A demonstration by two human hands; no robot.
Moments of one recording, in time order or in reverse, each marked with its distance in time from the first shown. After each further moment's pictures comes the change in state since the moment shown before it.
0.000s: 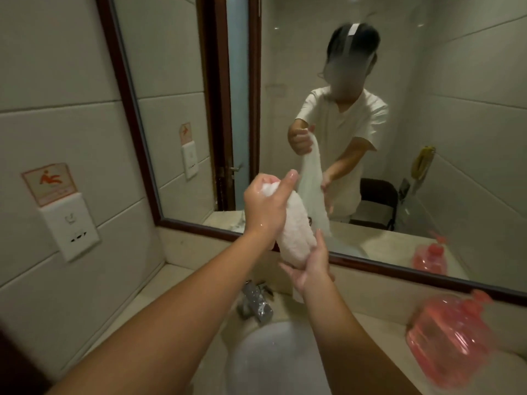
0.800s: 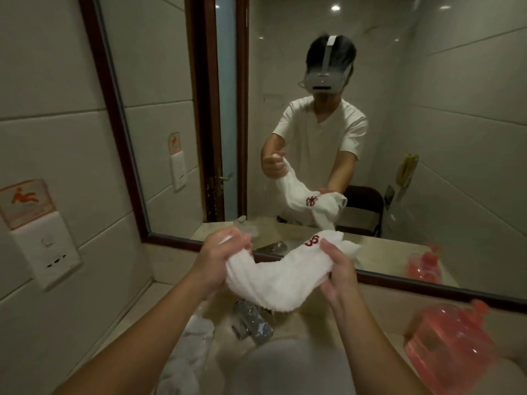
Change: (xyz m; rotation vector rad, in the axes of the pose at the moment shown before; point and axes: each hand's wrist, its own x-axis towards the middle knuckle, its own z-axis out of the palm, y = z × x) left_hand 0.011 -0.054 -0.110 -0.137 -0.408 -0.212; right_hand 0.023 -0.036 -0.029 -0.099 -0.137 -0.307
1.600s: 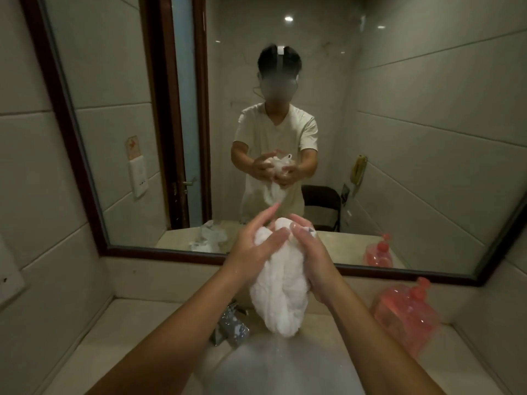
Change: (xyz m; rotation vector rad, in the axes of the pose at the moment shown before) left_hand 0.010 0.008 0.080 0.126 -0.268 0.192; right_hand -0.075 -0.038 0.034 -0.583 -0.308 -0.247
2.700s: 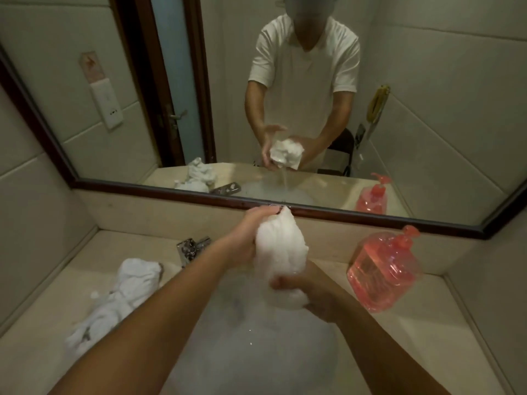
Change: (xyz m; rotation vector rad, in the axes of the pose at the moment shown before) left_hand 0.012 -0.123 0.103 -0.306 0.108 -0.767; right_hand -0.055 0.117 -0.148 -0.174 -0.271 0.539
